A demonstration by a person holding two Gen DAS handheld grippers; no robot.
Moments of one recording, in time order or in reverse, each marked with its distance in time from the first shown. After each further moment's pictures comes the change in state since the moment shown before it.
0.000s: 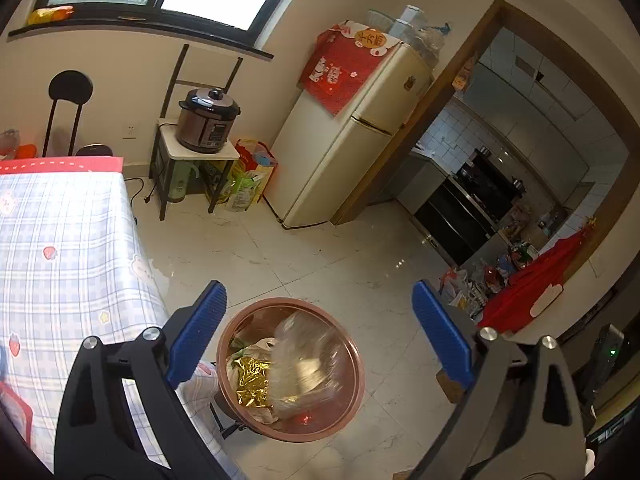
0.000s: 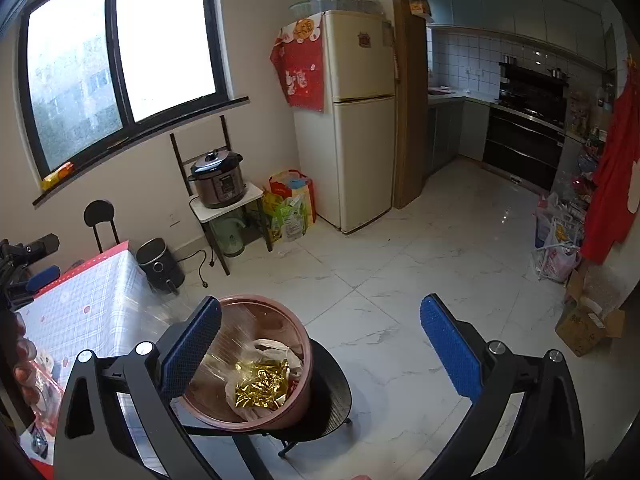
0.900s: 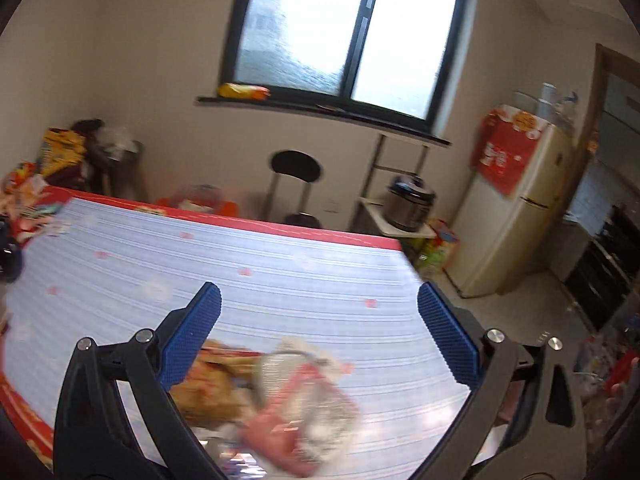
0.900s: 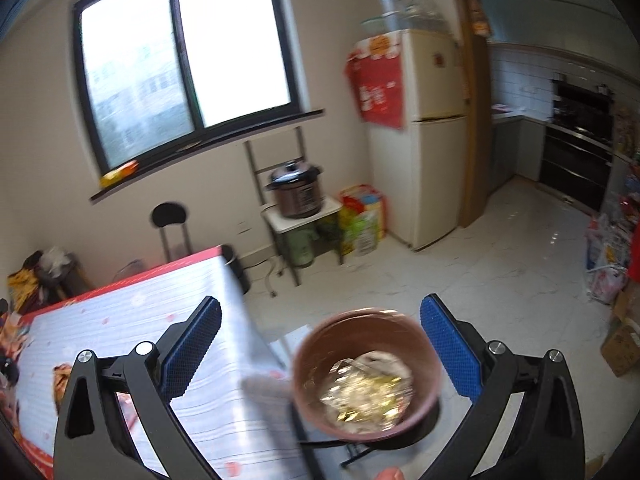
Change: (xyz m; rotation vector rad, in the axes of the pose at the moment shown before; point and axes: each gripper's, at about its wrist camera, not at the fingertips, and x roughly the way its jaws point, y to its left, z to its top) left arm -0.319 0.211 -0.018 -0.052 -0.294 0.651; right arm -0.034 0.172 -0.005 -0.069 -0.042 0.214
